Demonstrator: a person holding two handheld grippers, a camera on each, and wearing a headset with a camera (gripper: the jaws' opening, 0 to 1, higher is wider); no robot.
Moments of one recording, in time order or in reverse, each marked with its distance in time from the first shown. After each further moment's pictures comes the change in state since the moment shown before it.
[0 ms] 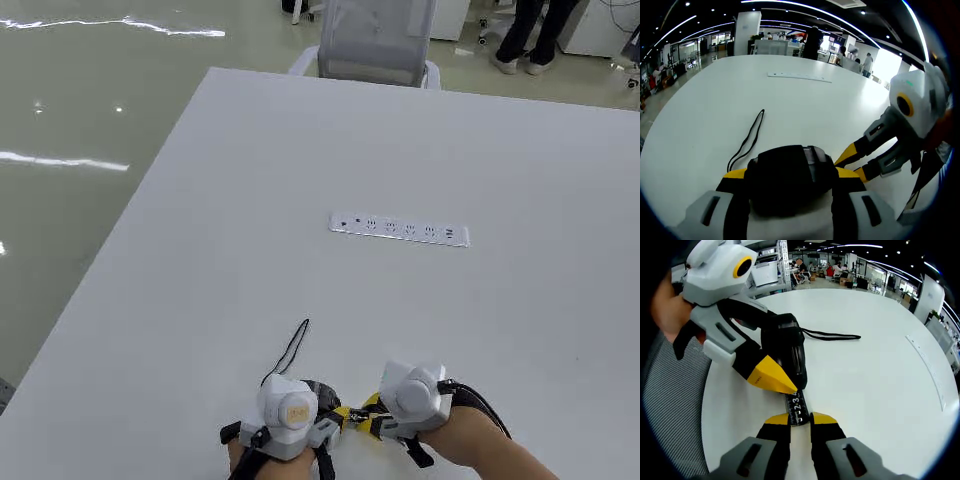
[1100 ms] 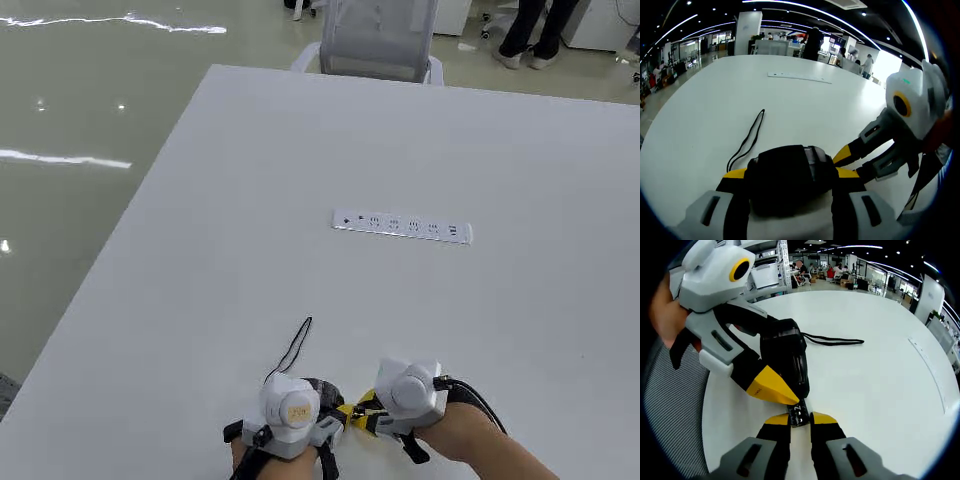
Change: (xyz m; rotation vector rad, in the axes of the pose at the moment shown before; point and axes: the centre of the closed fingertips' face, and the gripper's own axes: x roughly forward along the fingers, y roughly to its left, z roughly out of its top) left arm 0.000 0.000 0.000 -0.013 -0.007 -0.006; right arm 0.008 0.001 0.010 0.012 -0.026 0.014
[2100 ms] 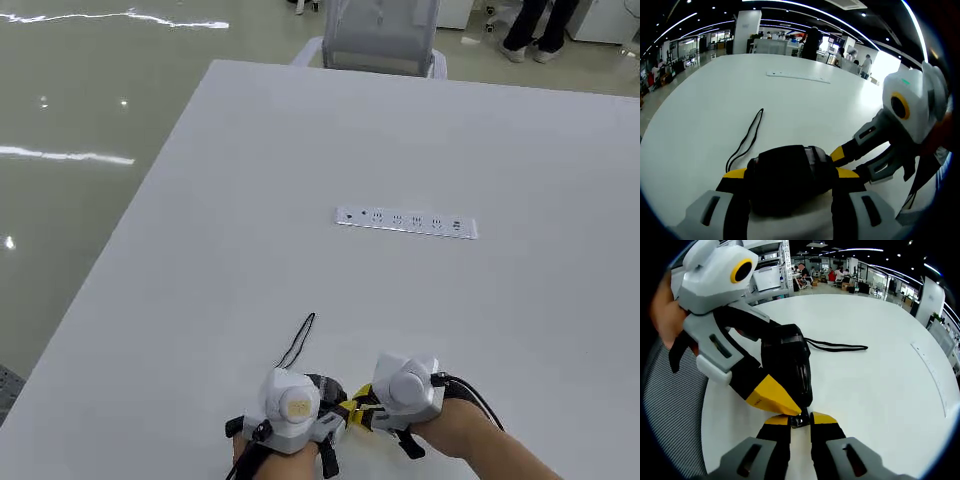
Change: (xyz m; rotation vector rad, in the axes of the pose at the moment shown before) left arm -0.001 0.000 0.000 -0.006 0.009 -0.024; right arm 0.008 0.003 0.010 -0.015 -0.024 0.004
